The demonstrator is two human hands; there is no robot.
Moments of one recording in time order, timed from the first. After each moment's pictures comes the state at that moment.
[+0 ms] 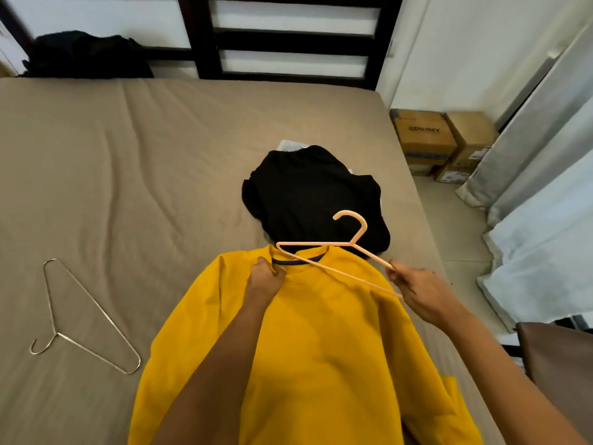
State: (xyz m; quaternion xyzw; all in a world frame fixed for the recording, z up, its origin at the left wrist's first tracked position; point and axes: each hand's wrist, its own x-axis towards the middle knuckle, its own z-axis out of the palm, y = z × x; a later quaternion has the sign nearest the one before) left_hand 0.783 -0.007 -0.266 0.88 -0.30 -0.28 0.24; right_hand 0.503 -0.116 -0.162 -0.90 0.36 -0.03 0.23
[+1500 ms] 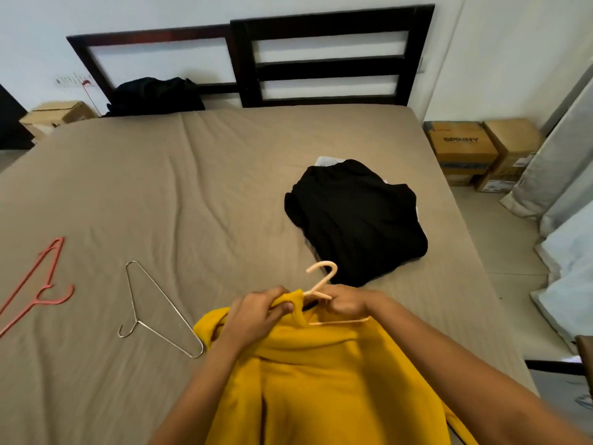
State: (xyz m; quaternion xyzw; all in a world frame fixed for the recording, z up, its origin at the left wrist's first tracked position) left_hand 0.810 0.148 -0.162 0.77 -0.58 -0.16 0.20; right_hand 0.660 -0.030 -0.186 -0.84 0.19 0.23 0.45
